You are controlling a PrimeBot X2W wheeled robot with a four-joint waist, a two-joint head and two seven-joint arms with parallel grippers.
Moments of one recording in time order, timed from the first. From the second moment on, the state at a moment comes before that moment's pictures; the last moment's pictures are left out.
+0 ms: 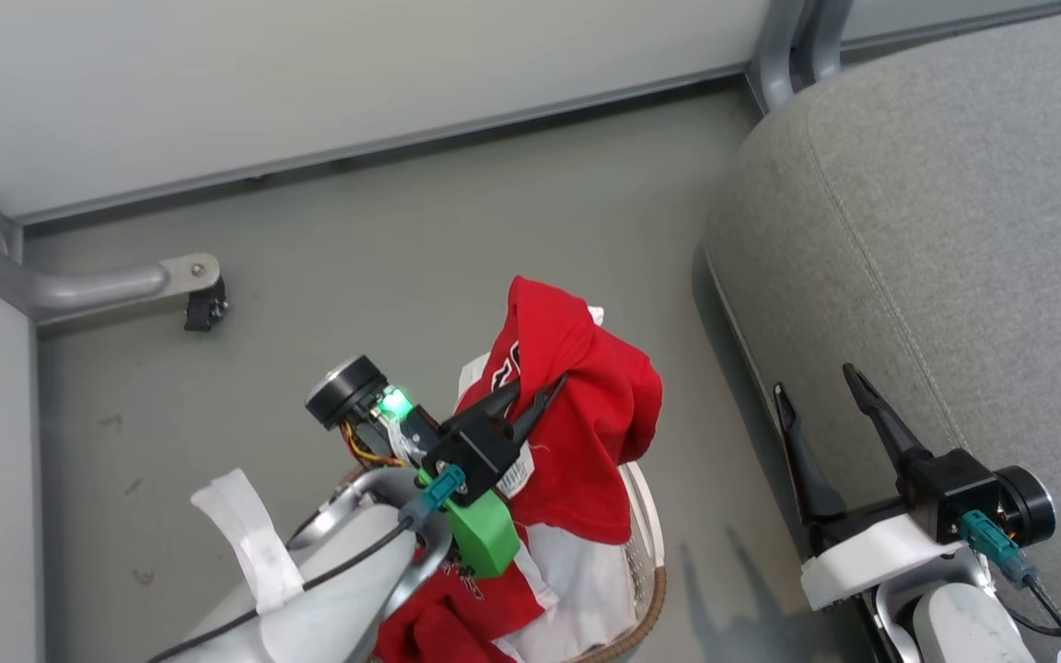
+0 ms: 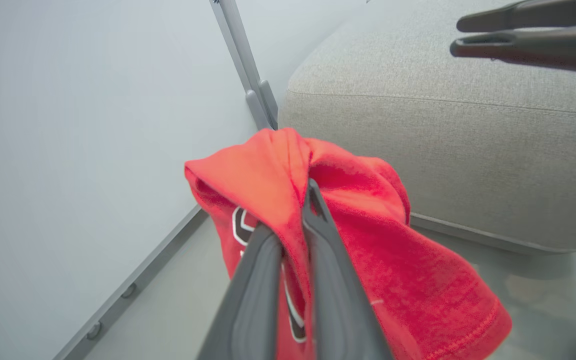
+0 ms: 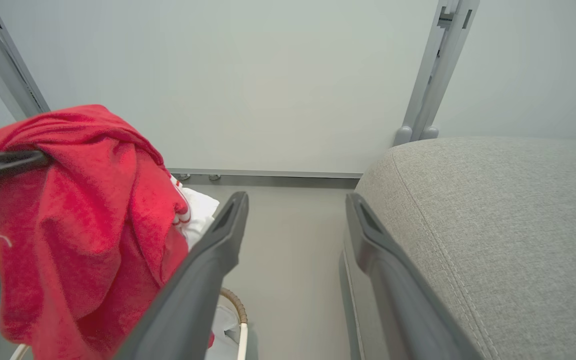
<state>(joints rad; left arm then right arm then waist) -0.55 0.20 -0.85 0.47 -0.17 -0.13 -0.26 -0.10 -0.05 0.07 0.13 0.05 0.13 -0.26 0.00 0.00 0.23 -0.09</state>
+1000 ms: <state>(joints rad) -1.07 0.39 -1.01 0.38 -0.29 -0.13 -0.26 -0.22 -0.05 0.28 0.18 -0.02 0.13 -0.26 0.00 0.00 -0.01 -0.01</state>
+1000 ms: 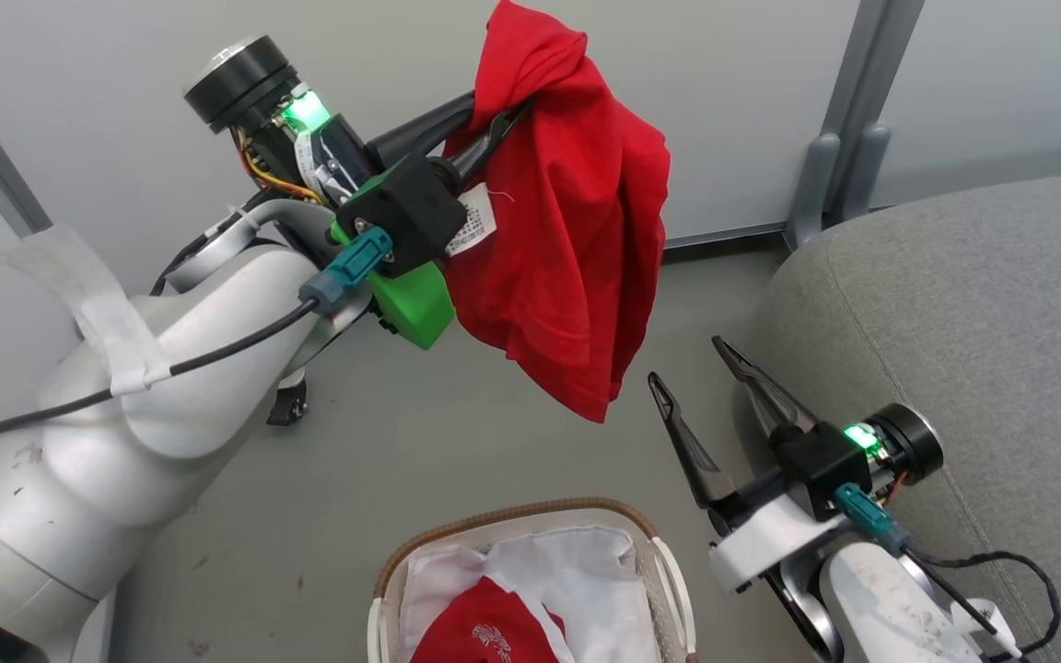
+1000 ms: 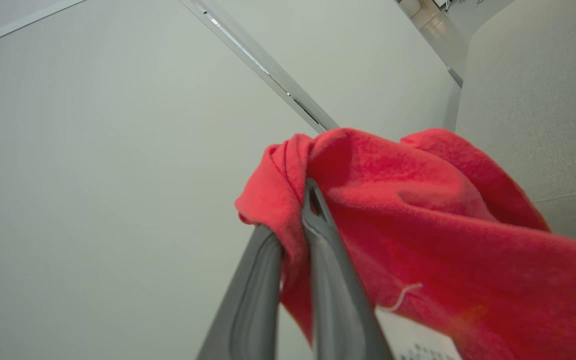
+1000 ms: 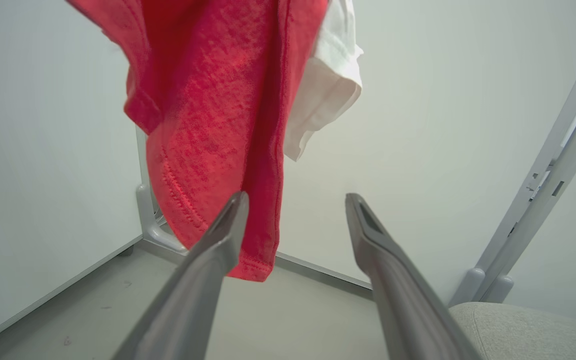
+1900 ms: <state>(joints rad) -1.01 0.39 -1.07 0.34 -0.37 -0.10 -0.26 -0.53 -0.06 0.50 0.41 -0.02 0.13 -0.26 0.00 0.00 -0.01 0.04</state>
